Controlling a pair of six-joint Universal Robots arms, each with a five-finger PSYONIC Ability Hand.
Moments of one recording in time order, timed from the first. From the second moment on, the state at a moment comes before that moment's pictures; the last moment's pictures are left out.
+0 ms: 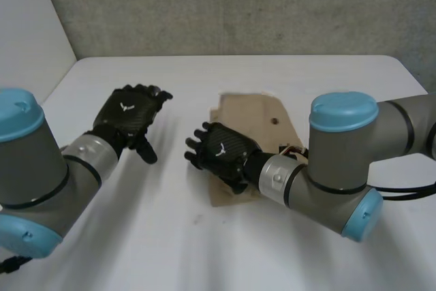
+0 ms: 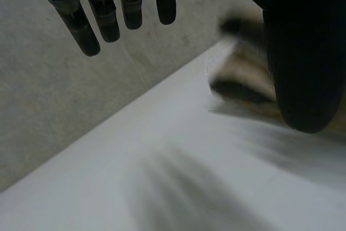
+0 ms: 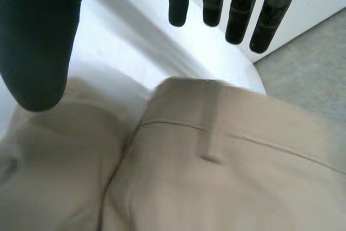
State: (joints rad) left arm 4.32 -1.83 -1.68 3.36 -1.44 3.42; right arm 2.17 -0.94 1.30 -0.01 1.02 2.27; left_hand 0.20 0.20 0.21 0.20 0.04; right_hand 0.21 0.24 0.23 0.24 0.07
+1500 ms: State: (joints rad) left arm 4.03 -2.50 -0.91 2.93 -1.64 3.45; right arm 1.90 -0.73 0.98 0.30 1.24 2.74; left_hand 0.21 0.21 0.21 0.20 0.04; right_hand 0.14 0.20 0.19 0.23 0.07
